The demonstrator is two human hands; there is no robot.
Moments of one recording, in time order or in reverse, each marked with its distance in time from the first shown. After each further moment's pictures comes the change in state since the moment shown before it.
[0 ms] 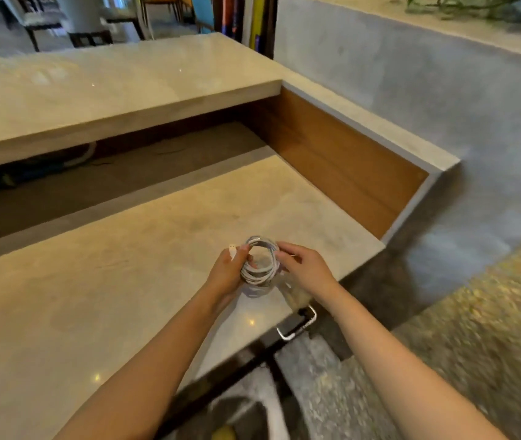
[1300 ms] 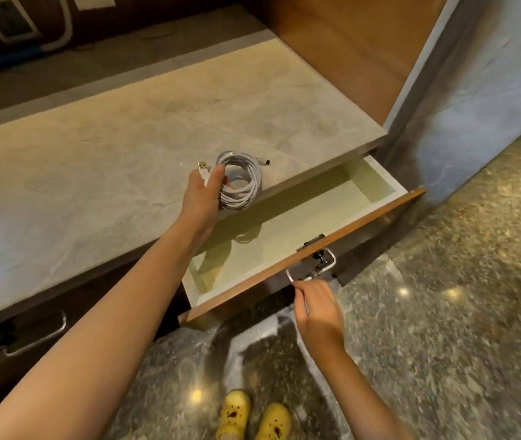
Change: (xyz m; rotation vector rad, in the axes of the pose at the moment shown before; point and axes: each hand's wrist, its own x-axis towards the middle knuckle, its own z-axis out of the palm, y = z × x) left_hand -0.065 -0.082 0.032 0.139 0.346 0.013; right_hand -0.207 0.211 0.025 -0.413 0.290 -0.276
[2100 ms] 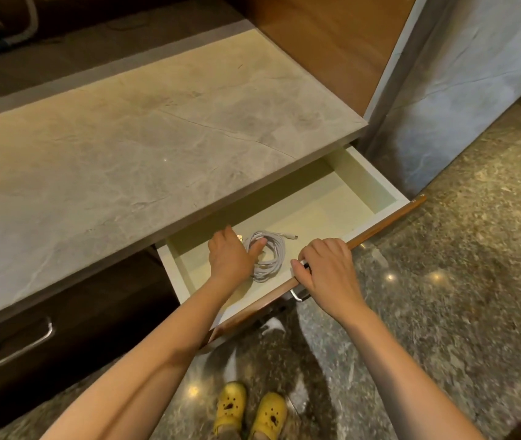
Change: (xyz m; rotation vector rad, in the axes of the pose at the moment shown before) left_hand -0.067 -0.072 0.045 0.993 -0.136 -0.034; right_hand 0.054 0.015 -0.042 -0.465 -0.116 -0.229
